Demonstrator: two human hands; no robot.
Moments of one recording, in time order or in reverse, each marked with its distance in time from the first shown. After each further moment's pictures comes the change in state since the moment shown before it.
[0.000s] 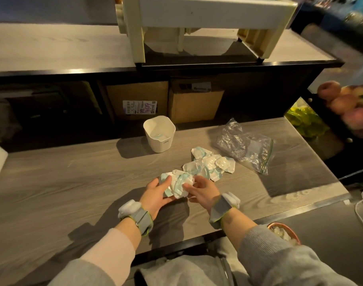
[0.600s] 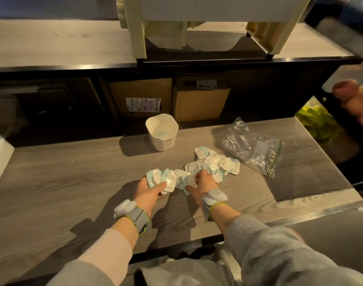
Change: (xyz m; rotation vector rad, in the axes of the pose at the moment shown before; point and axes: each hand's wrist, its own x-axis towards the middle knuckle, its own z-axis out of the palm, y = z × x) left_hand 0.023 -0.009 -0.020 0.163 0.277 0.150; right_hand 0.053 0.024 -0.006 -0.758 0.128 -0.103
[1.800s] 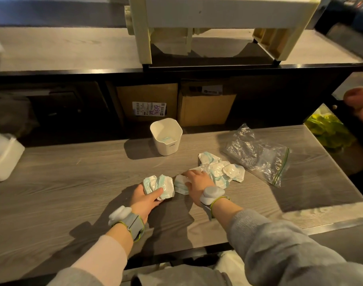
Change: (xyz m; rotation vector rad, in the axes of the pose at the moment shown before) left_hand -0.007 0.004 -0.010 -0.125 0.011 -0.056; right_hand 0.013 -0.023 -0.015 -0.361 -0.099 -0.382
